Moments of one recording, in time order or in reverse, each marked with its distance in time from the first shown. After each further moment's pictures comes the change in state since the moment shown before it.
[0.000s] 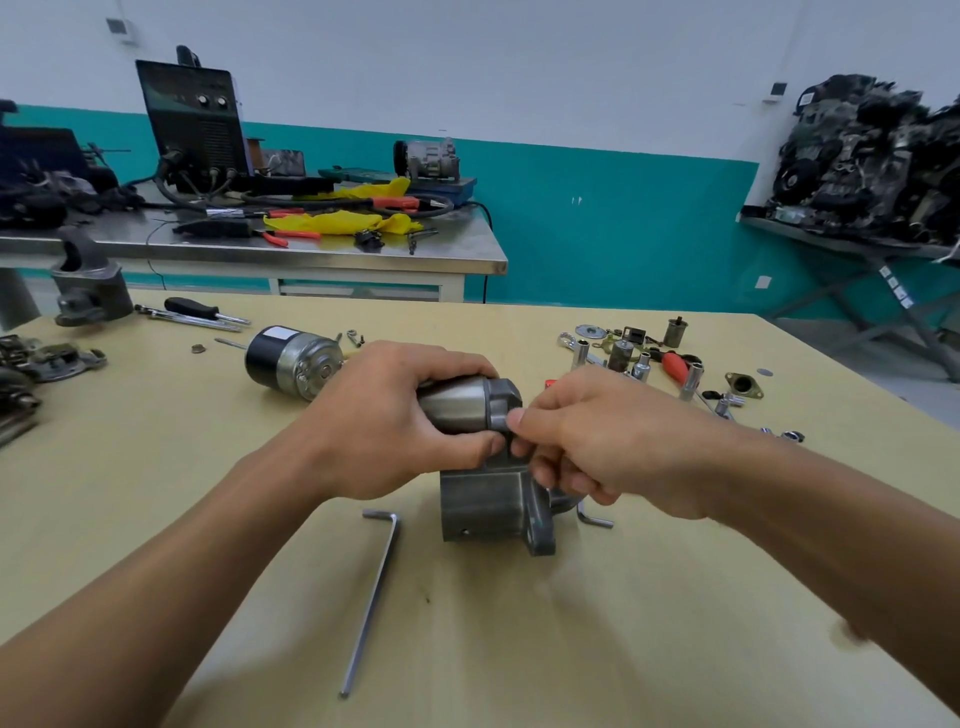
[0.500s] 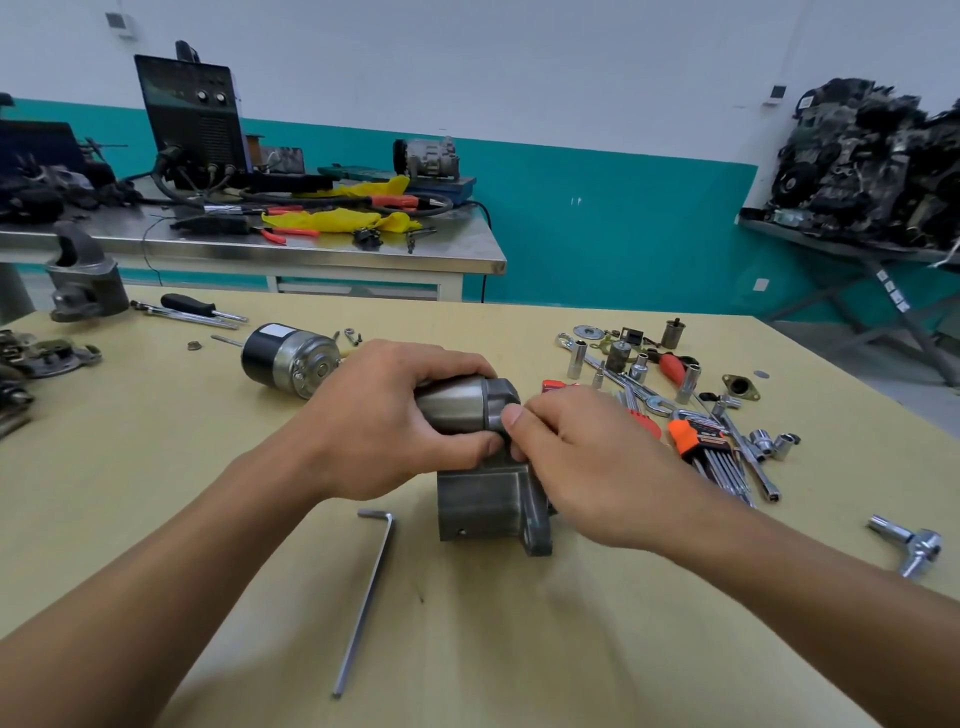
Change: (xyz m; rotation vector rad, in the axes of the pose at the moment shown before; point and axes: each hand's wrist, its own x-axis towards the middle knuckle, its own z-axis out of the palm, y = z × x) left_hand 0.001 -0.001 0.002 0.027 0.019 0.029; right_hand 0.000 0.018 0.022 -0.285 0.292 -0.293
